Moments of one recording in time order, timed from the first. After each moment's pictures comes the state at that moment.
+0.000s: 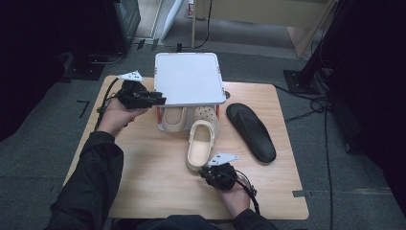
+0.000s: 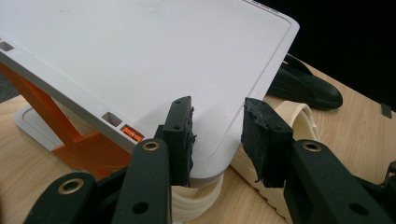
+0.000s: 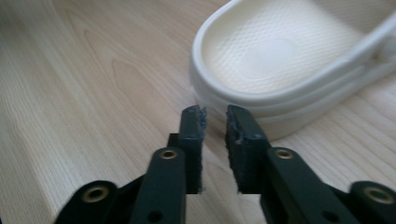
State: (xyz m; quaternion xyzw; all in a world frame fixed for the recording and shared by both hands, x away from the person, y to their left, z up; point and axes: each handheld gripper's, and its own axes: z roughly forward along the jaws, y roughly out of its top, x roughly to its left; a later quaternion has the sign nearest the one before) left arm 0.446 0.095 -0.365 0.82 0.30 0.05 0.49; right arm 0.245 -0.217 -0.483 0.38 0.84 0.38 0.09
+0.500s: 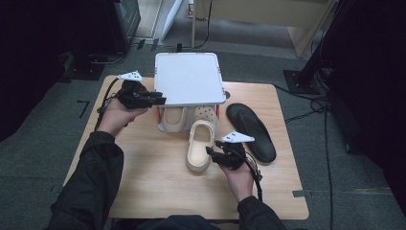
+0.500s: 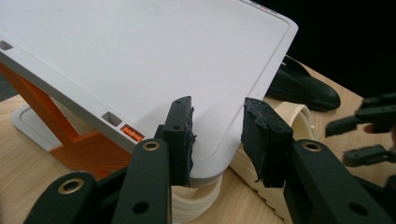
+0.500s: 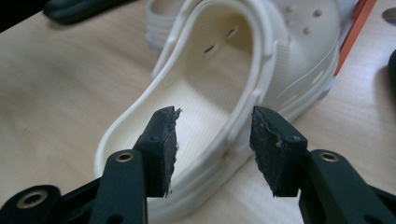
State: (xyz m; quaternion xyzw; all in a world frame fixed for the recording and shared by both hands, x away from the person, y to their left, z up) left arm 0.446 0.096 -0.366 0.82 0.29 0.04 0.49; right arm 0.294 -0.241 -0.456 0.45 0.77 0.43 0.15
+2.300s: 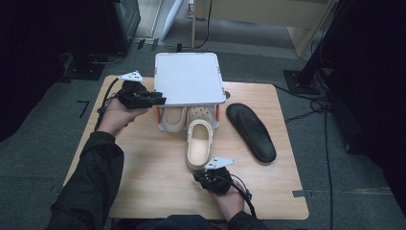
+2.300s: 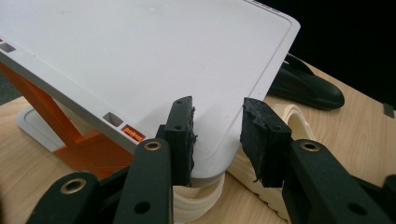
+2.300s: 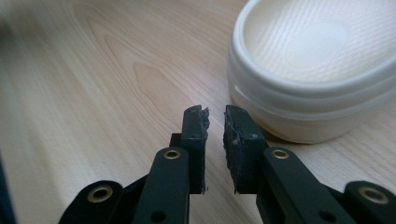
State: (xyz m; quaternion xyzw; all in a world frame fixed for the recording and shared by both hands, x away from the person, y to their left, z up) left arm 0.445 0.095 -0.366 0.82 0.30 0.05 0.49; right arm 0.239 -0.203 -0.501 0.39 0.82 0.40 0.07
